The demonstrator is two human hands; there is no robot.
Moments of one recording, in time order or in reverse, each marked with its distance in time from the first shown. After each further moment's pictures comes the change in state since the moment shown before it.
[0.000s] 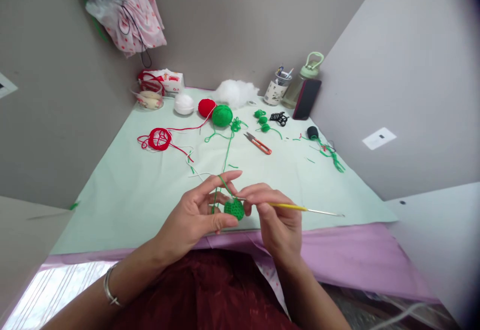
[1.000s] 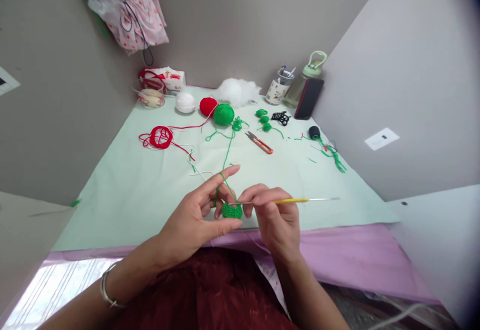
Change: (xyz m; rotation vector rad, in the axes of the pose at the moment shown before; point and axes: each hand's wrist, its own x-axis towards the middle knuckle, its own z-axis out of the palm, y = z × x) left_hand -0.007 0.006 0.003 0.238 0.067 -0.028; right_hand -0.001 0.007 -0.002 0.114 -0.003 0.067
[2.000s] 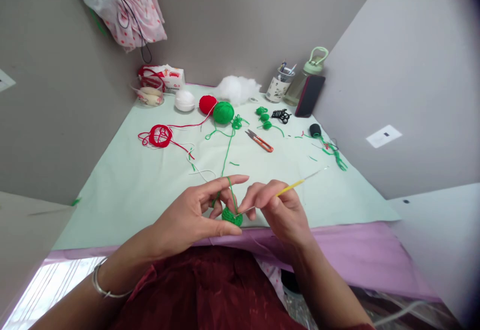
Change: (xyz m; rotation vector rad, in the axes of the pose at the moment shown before) left_hand 0.006 0.014 -0.010 0.184 -0.129 -0.097; right_hand 0.017 -0.014 -0.023 0.037 -0.258 0.152
